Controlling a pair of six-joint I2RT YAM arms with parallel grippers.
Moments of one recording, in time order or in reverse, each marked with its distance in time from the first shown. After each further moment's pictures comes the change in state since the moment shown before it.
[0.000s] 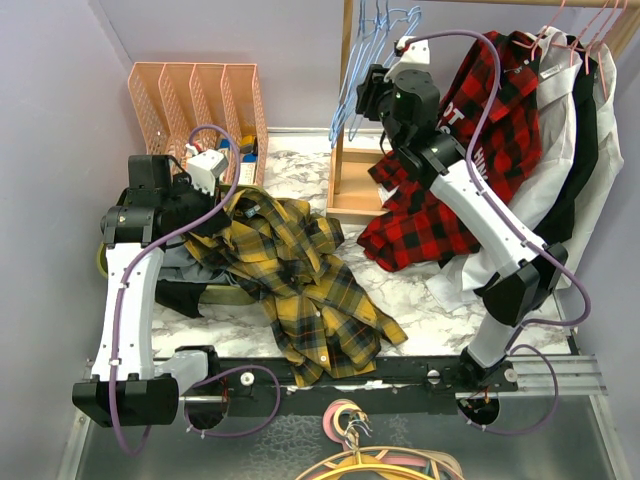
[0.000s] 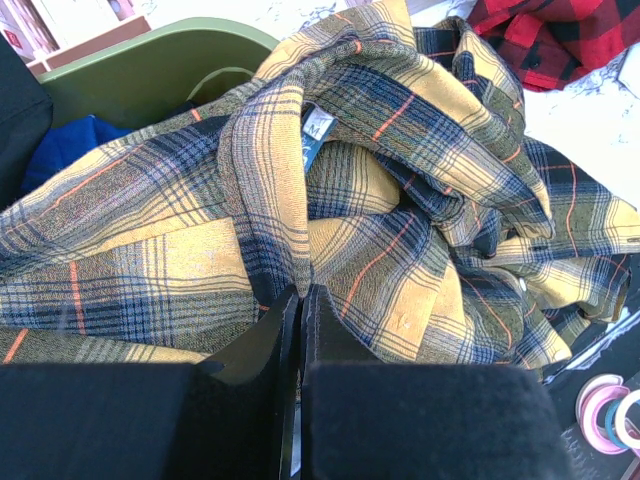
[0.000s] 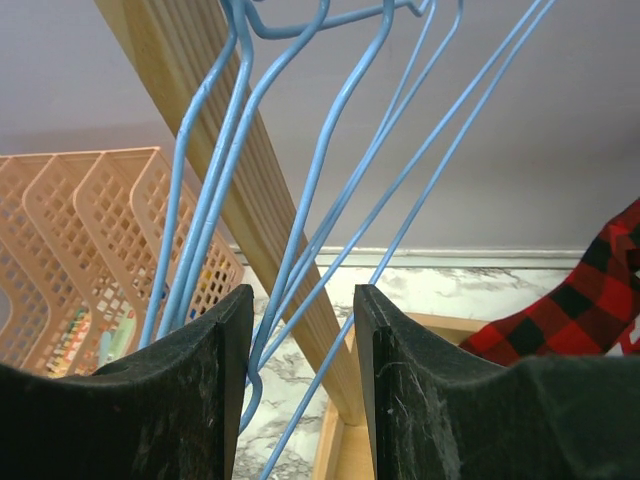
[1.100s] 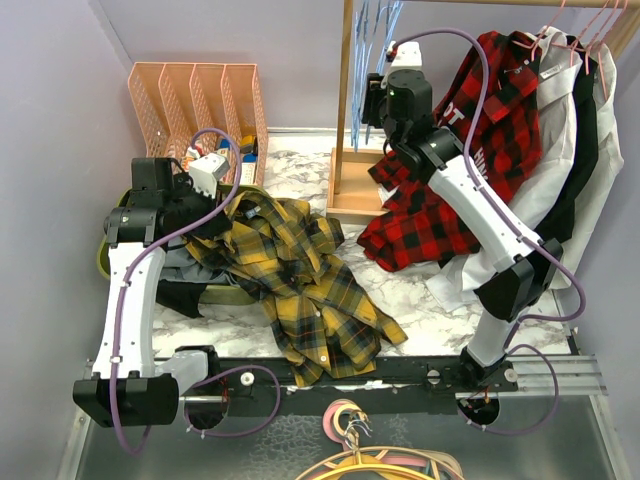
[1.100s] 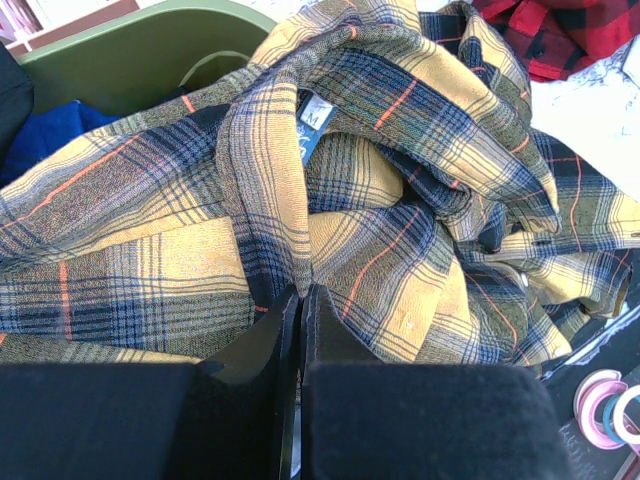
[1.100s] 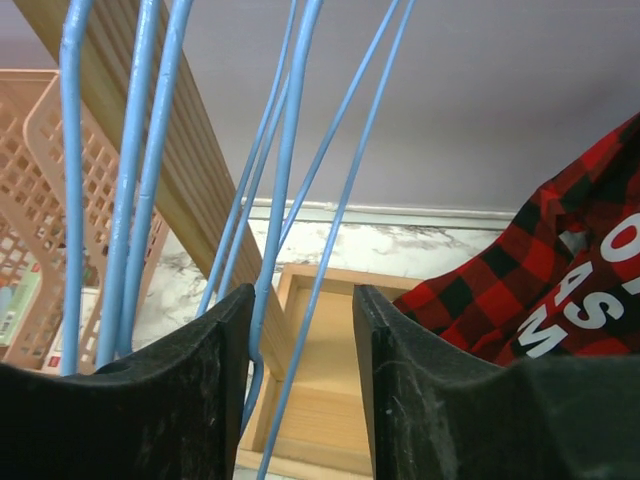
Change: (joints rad) left arm 0.000 0.000 -0.034 0.007 0.000 0.000; right arm -0.008 0.040 0.048 -0.158 0.054 -0.099
